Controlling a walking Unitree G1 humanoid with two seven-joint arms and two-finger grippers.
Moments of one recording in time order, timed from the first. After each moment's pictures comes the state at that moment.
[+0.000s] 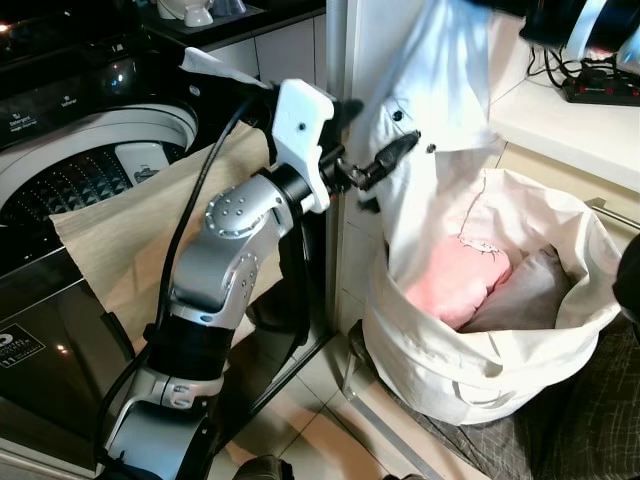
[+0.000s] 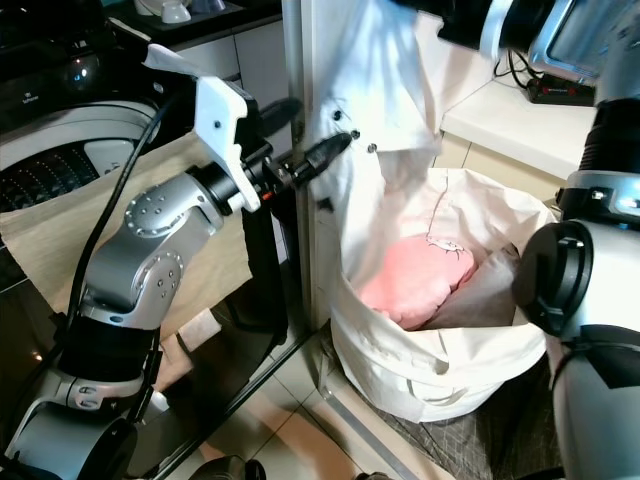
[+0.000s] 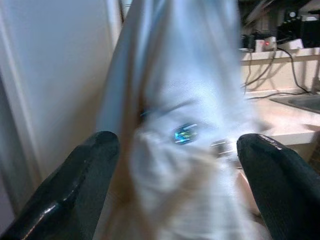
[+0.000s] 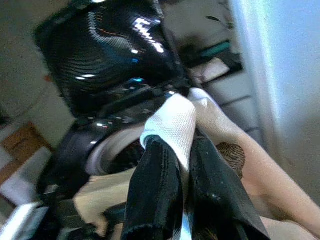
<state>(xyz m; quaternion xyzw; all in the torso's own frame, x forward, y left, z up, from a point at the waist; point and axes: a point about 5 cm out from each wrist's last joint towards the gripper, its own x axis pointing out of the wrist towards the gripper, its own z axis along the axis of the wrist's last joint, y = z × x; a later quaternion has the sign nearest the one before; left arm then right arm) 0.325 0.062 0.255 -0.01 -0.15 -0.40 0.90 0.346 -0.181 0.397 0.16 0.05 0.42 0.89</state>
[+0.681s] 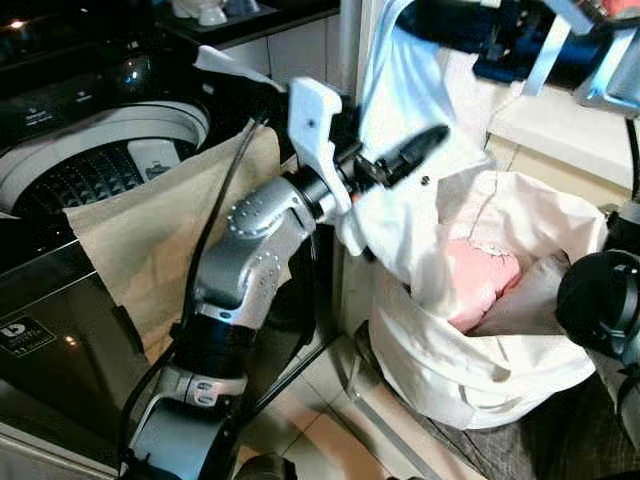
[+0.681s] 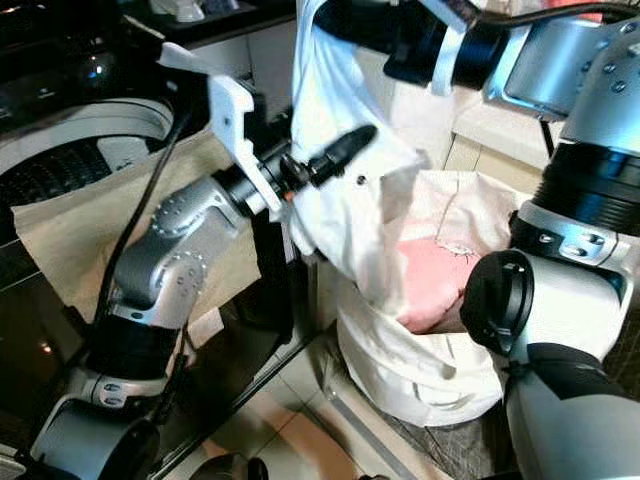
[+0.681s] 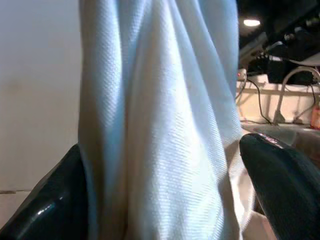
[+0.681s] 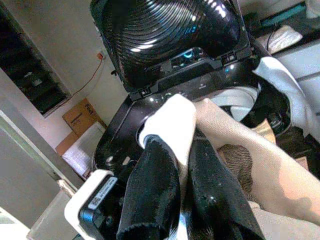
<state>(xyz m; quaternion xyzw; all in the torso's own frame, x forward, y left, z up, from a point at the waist) 0.320 0.037 0.254 -0.09 -0.15 -0.46 0.87 0.322 -0.147 0.375 0.20 0.09 0.48 0.85</state>
